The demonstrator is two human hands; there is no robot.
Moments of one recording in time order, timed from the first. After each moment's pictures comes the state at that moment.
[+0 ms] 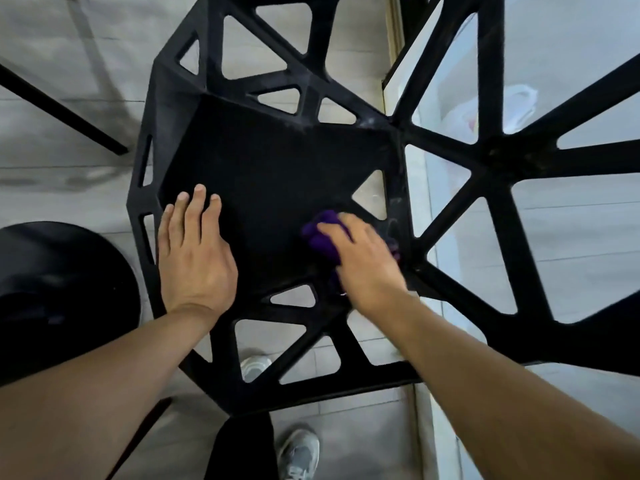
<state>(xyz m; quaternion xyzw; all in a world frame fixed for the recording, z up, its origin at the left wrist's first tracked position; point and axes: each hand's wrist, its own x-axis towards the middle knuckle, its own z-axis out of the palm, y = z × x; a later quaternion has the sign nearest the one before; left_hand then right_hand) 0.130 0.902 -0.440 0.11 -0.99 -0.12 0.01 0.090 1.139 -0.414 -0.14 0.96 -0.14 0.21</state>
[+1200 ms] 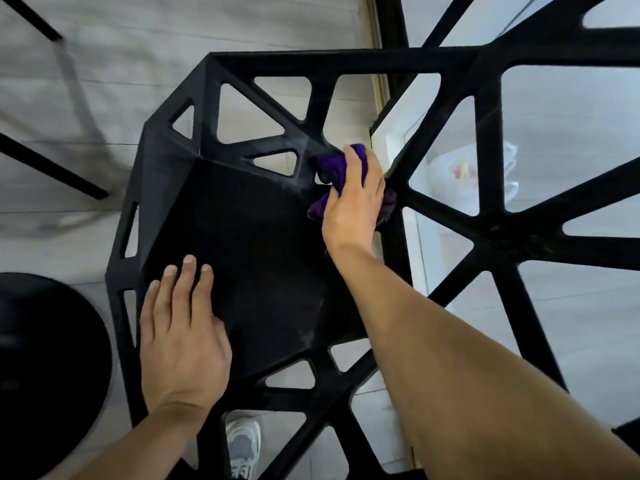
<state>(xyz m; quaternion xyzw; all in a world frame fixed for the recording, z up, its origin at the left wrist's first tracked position) 0.129 0.904 -0.441 0.11 -0.99 -0.12 0.01 -0.062 1.085 -0.449 0.08 0.96 -0.25 -0.04</state>
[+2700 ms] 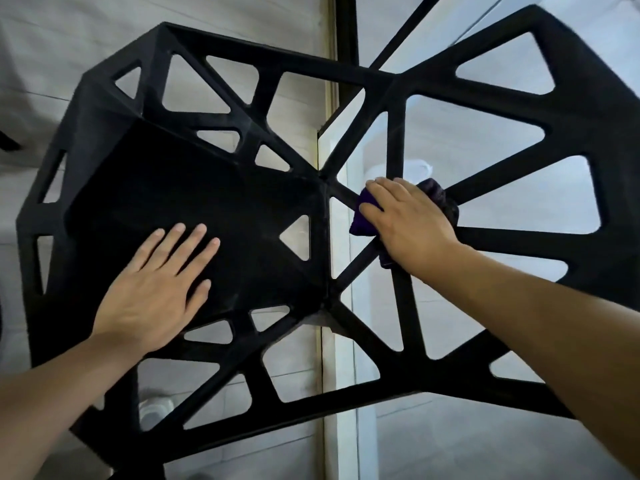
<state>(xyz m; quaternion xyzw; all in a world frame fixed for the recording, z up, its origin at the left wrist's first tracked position) 0.124 0.927 -0.456 -0.12 -0.99 -0.08 -0.06 -0.038 1.245 -0.296 -0.32 0.88 0.32 0.14</state>
